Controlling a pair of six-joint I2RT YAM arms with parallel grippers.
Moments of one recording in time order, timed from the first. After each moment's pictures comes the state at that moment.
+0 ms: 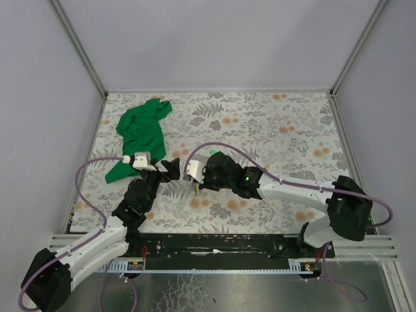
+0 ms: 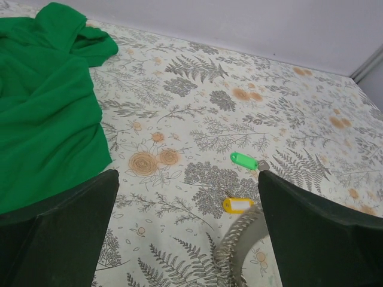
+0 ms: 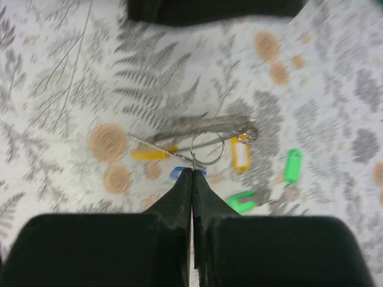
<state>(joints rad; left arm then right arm) -0.62 0.69 0.14 0.54 -0.42 -0.32 1.07 1.51 1.04 -0.14 -0.01 -0.46</state>
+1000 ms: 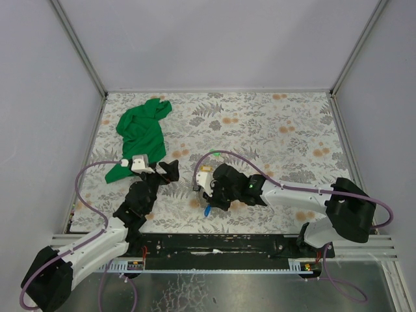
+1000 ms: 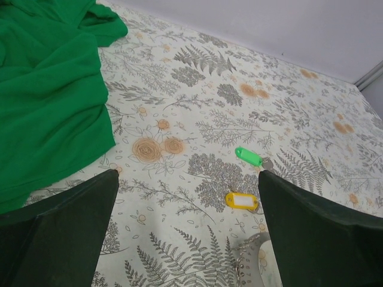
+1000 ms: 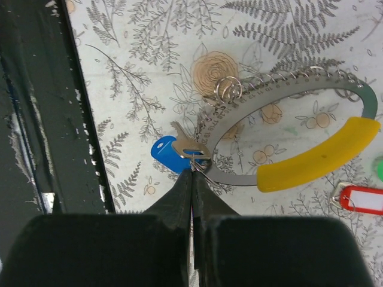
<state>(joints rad) -0.61 0.69 0.09 0.57 -0.48 -0.42 1.07 1.47 0.84 -0.22 -0.27 -0.19</state>
